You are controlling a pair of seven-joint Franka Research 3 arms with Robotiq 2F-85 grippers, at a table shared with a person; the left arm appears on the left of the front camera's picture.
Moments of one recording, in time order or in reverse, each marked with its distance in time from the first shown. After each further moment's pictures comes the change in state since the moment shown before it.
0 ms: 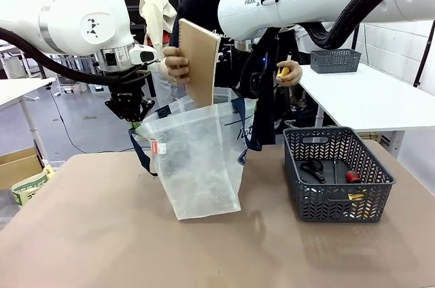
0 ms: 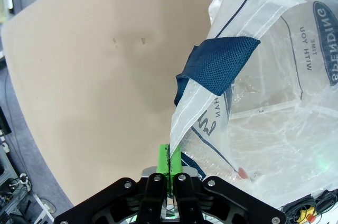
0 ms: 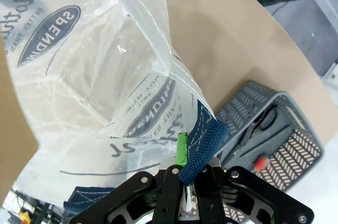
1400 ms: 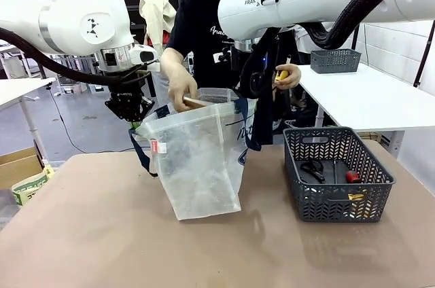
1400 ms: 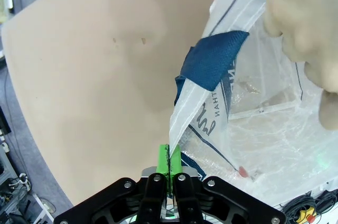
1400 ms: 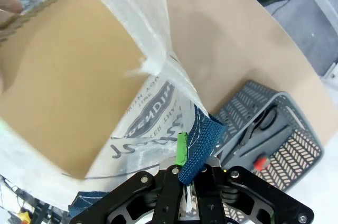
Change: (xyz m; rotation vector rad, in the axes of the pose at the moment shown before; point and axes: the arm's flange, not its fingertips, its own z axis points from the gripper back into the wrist) left arm 0.000 0.000 0.000 0.000 0.000 0.001; right arm 0.000 0.000 0.000 0.000 0.000 0.000
